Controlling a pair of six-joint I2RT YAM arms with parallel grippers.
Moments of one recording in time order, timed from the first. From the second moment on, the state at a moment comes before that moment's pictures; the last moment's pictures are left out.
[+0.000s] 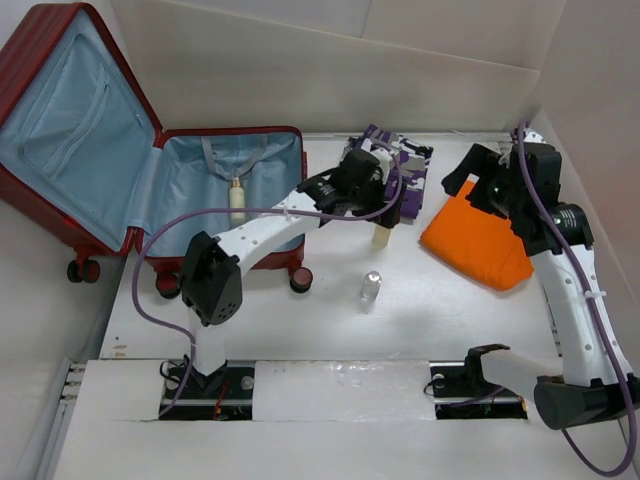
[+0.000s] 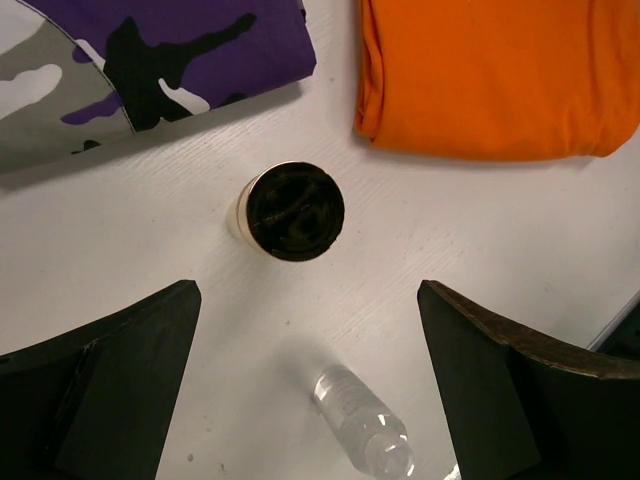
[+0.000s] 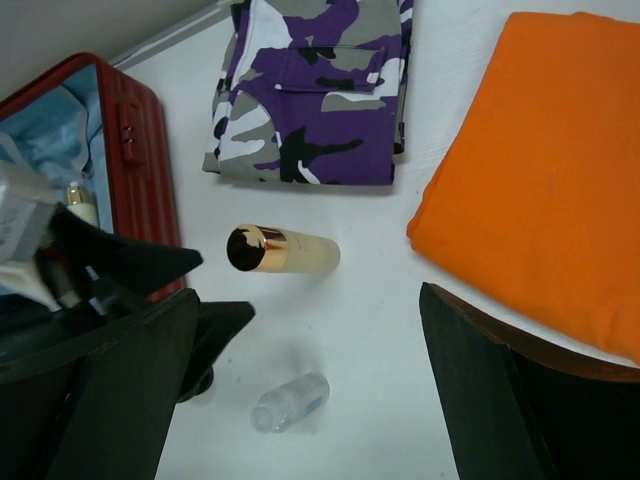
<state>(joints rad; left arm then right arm) -0.81 1.86 1.71 -0.50 0.09 -0.31 0.13 1.11 1.41 -0.80 0.03 0.51</state>
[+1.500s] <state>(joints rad) -0.82 2.09 1.88 -0.52 -0.01 -0.26 0.12 1.08 1.41 -0.82 -0.03 0.49</state>
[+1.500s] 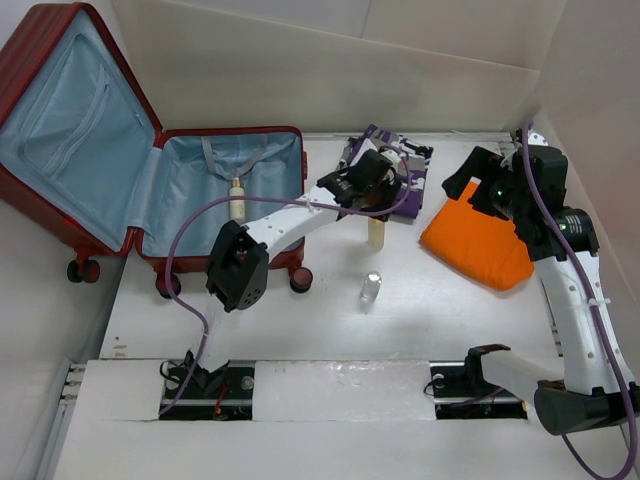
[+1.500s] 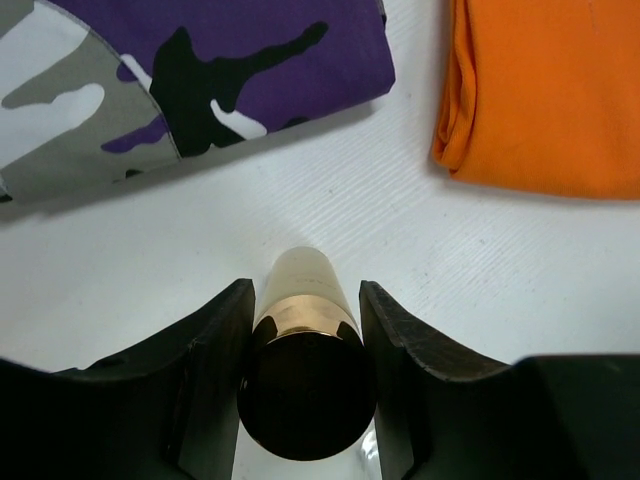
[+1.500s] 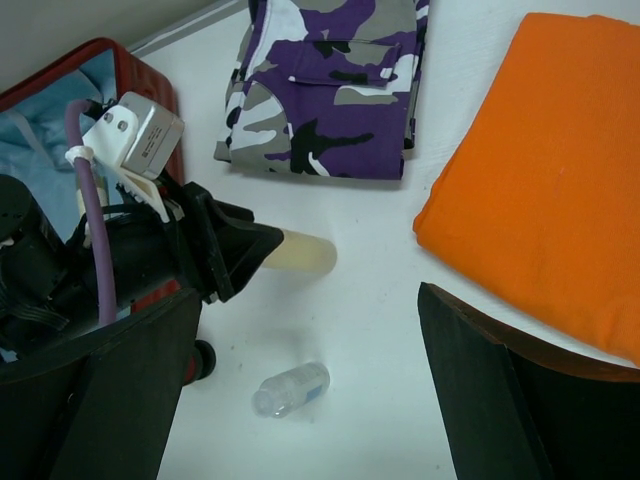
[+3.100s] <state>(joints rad) 0.13 1.82 1.81 -0.85 -0.37 -0.38 0.21 1.03 1.23 -0.77 -0.17 0.50</state>
